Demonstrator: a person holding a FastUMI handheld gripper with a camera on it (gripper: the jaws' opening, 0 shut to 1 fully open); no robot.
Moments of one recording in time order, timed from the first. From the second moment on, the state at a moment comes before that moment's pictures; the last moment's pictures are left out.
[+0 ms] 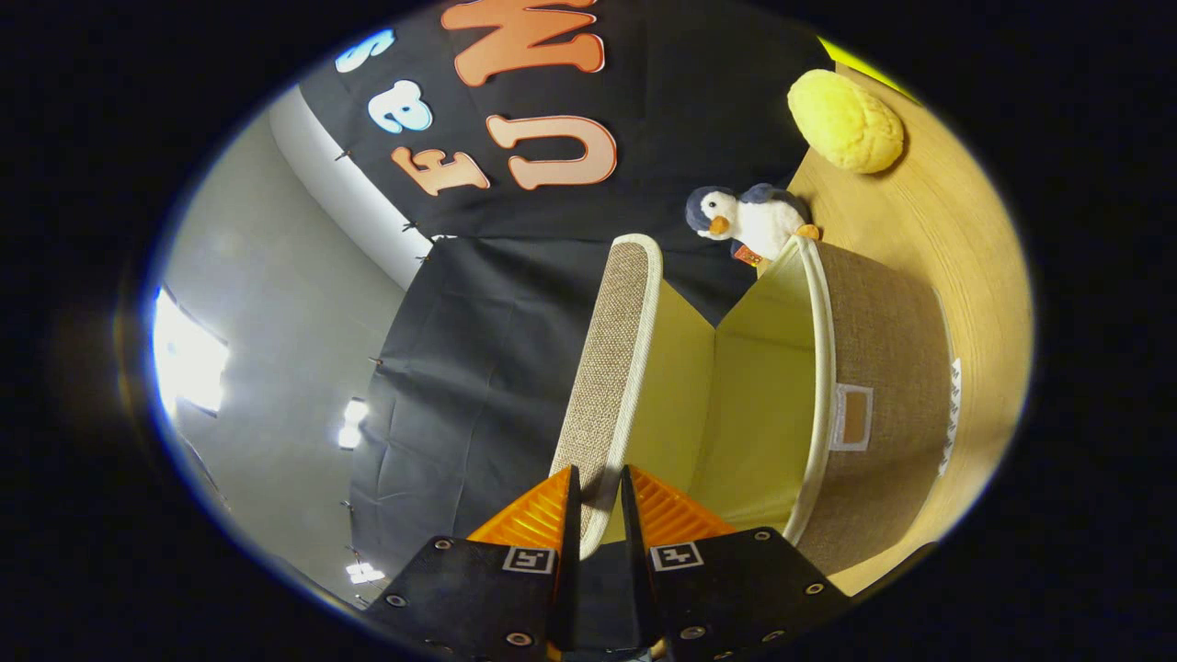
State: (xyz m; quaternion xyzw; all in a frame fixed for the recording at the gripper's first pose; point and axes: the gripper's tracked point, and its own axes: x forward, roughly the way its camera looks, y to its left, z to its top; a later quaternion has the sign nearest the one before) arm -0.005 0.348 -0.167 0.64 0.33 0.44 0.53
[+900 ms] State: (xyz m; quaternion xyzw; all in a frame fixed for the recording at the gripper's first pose) arm 0.013 0.464 -0.061 0.55 0.32 0.47 0.61
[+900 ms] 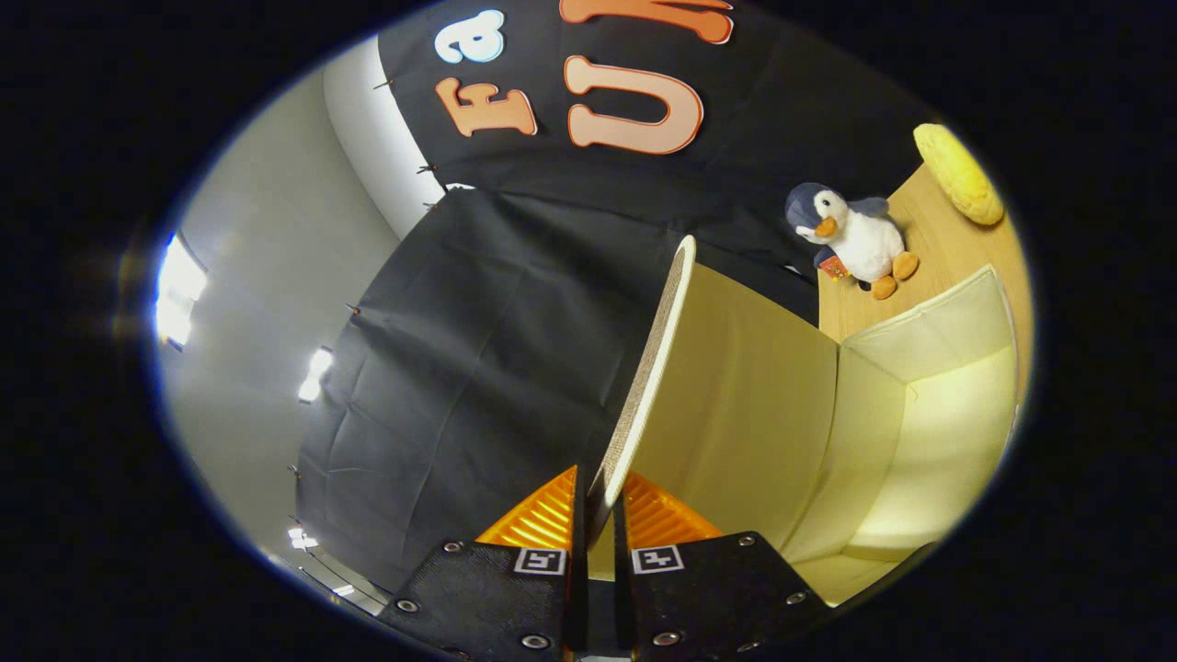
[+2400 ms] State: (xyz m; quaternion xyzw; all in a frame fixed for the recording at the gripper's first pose) arm 0.012 0.425 -0.123 0.32 0.37 0.37 0.79
